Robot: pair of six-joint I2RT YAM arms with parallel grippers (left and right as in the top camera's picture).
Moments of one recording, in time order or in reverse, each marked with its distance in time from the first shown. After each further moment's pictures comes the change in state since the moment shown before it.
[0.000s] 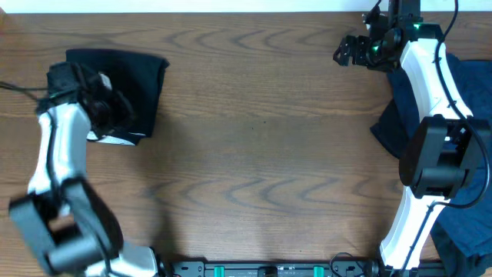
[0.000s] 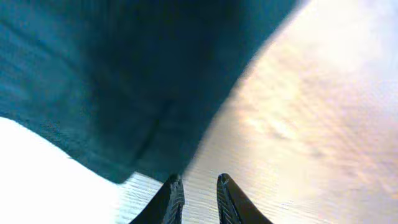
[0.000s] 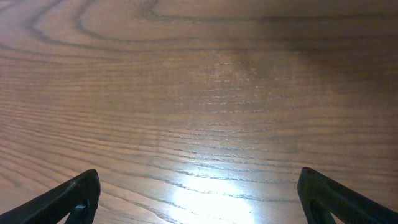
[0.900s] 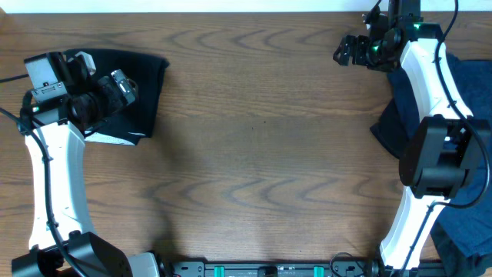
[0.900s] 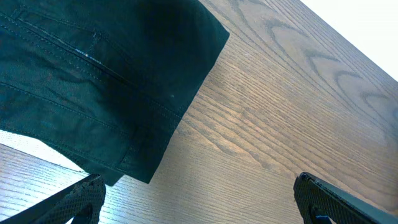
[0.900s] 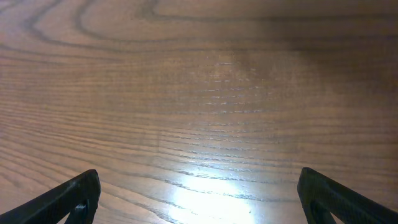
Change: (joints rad) left arm -0.015 -0.192 0.030 0.003 0.003 -0.019; right arm 0.000 0.000 0.000 -0.002 0.000 0.000
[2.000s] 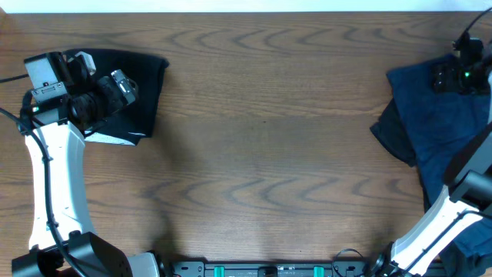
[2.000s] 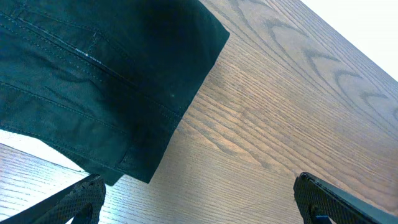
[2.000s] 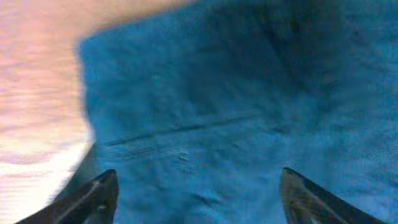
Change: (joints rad) left arm 0.000 0.000 0.000 -0.001 0.000 0.000; right arm -0.430 0.000 0.000 -0.101 0.124 -0.476
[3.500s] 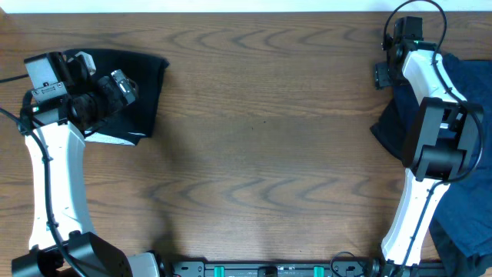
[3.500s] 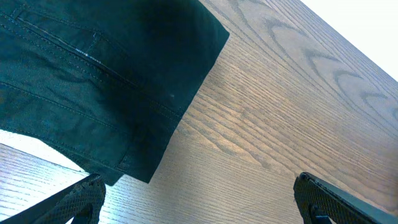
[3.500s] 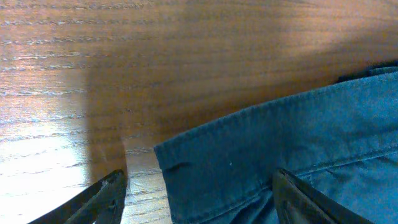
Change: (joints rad) left arm 0.000 0.000 0.000 0.000 0.000 0.000; right arm 0.337 0.183 -0.054 0.243 0.455 0.184
